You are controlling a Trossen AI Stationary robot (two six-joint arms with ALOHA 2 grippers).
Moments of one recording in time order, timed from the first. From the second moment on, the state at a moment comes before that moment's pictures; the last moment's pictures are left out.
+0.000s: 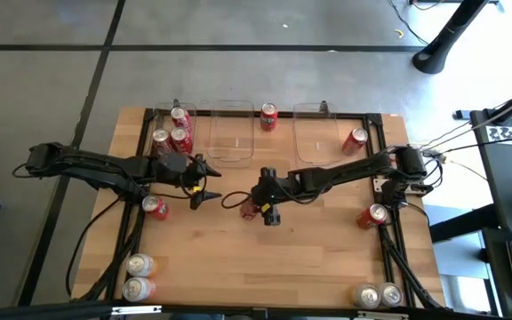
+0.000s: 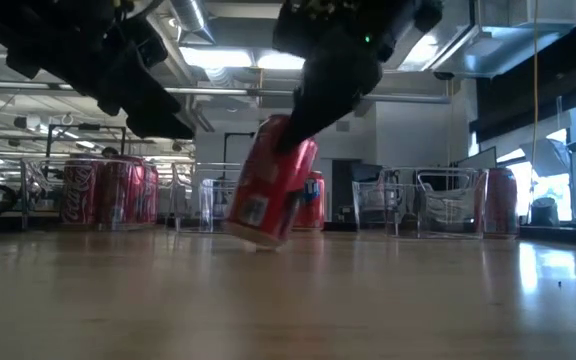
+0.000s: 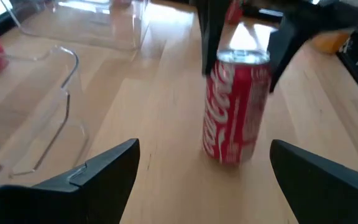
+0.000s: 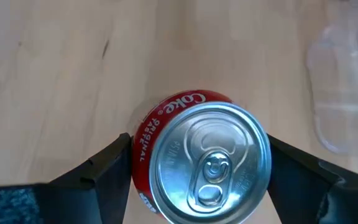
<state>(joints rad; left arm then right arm) 0.05 0.94 0.38 0.09 0.00 -0.15 0.12 1.83 1.32 -0.35 0.10 -0.07</state>
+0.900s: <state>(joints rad) 0.05 0.99 0.38 0.13 0.00 -0.17 0.12 1.85 1.36 -0.36 0.08 -0.10</state>
